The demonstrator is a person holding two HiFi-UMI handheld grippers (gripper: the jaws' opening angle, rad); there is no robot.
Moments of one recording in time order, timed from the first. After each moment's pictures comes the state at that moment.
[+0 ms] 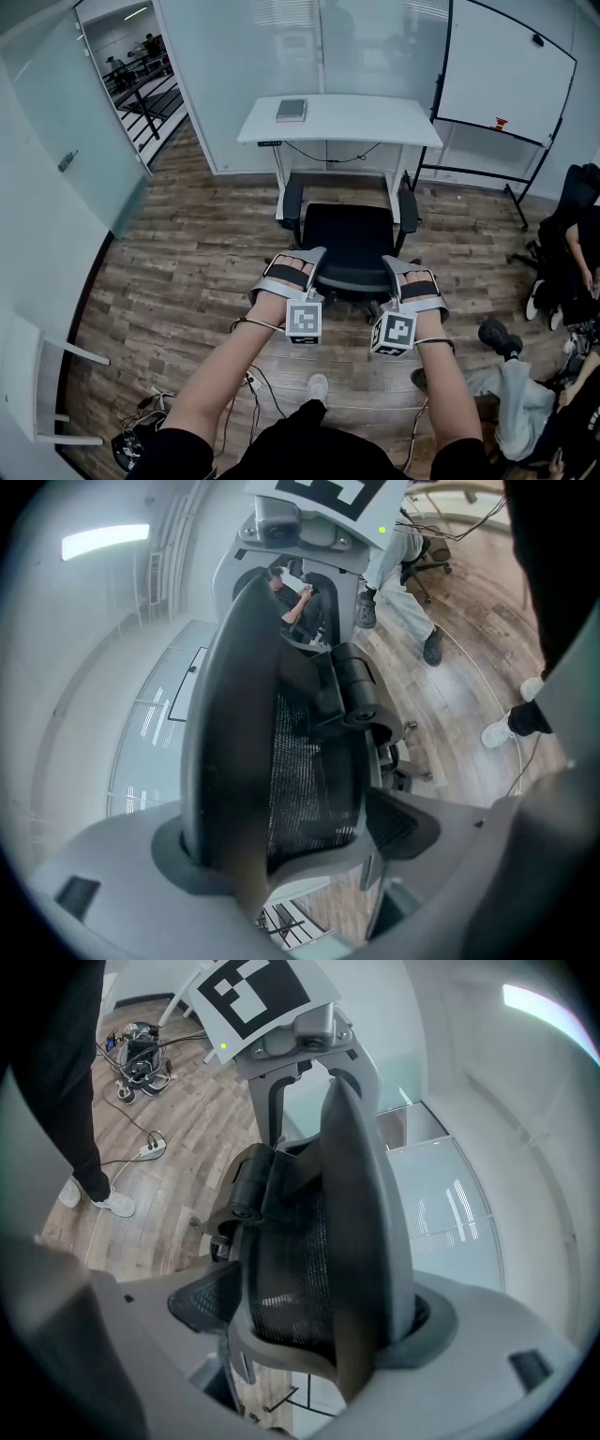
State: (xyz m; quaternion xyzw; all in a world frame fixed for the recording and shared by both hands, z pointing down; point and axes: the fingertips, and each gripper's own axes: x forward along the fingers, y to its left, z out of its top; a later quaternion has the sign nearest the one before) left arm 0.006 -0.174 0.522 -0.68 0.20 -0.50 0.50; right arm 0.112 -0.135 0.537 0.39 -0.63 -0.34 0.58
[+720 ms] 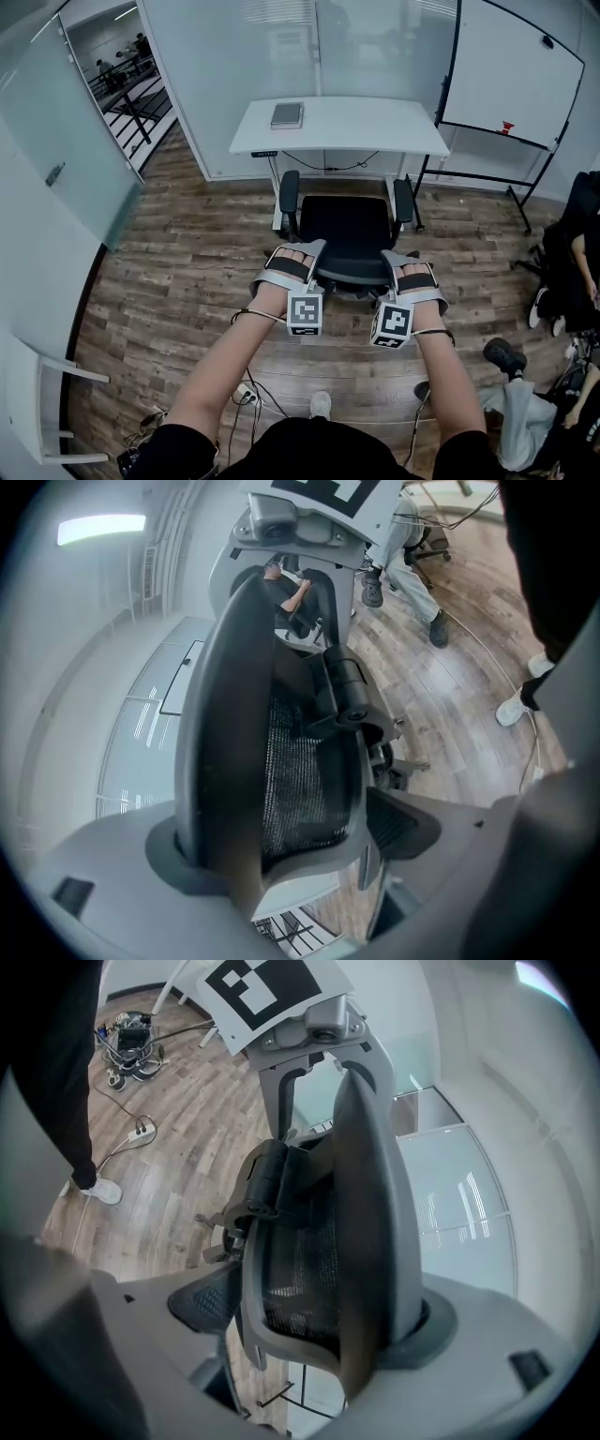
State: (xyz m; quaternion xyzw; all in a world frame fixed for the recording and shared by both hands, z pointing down) left arm 0.017 -0.313 0.532 -0.68 0.19 -0.50 0.51; right arm 0.127 -0.269 0.550 0.38 -0.61 -0.33 0.61
